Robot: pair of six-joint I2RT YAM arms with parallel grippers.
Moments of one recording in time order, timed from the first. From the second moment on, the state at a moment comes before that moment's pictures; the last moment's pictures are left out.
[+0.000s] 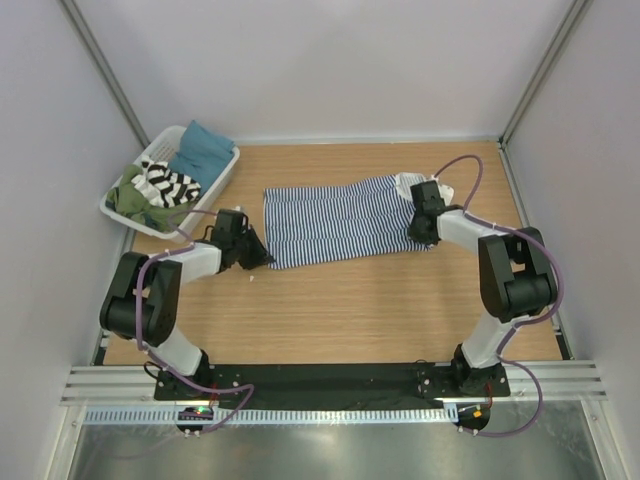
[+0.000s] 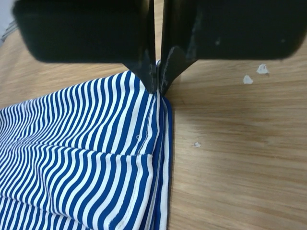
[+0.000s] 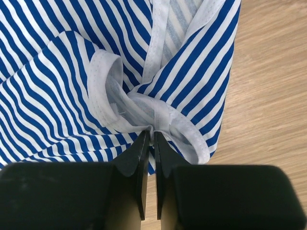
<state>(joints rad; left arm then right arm) -0.25 1.61 0.72 -0.01 0.23 -0.72 0.21 1.74 1.02 -0.30 0.28 0.53</state>
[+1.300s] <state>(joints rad) -0.27 1.47 0.97 -0.30 0.03 -0.65 0.23 1.61 1.25 -0.52 0.20 0.53</state>
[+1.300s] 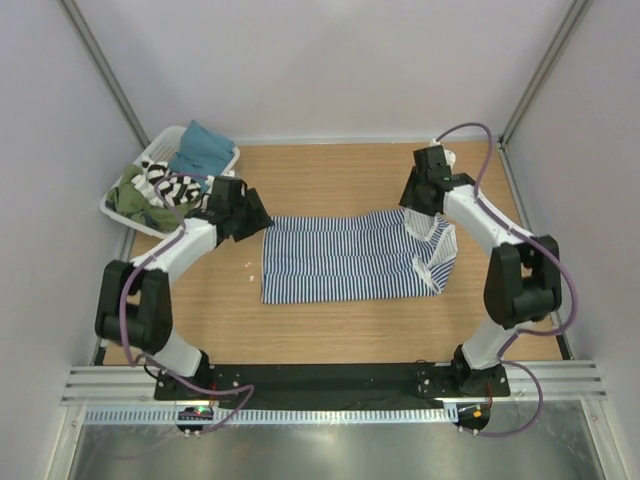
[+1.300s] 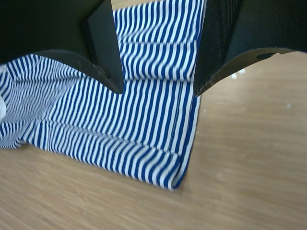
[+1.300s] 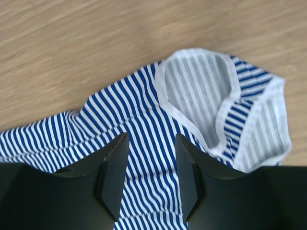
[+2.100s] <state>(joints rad) -0.21 1.99 1.32 -0.26 0.14 -0.62 0.21 2.14 1.61 -0.56 0.23 0.45</state>
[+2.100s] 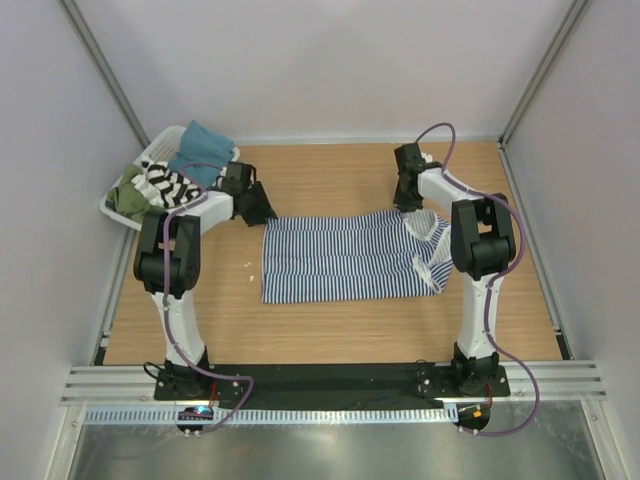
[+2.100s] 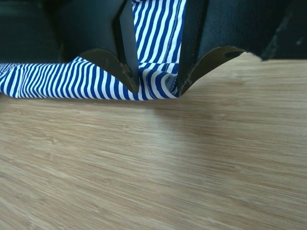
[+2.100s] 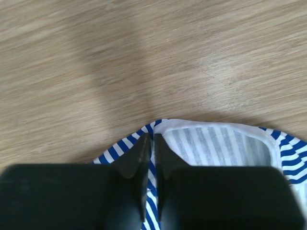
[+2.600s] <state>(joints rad) -0.20 2.05 1.36 -0.24 0.16 -0.60 0.21 2.11 1.57 -0.51 0.23 0.45</state>
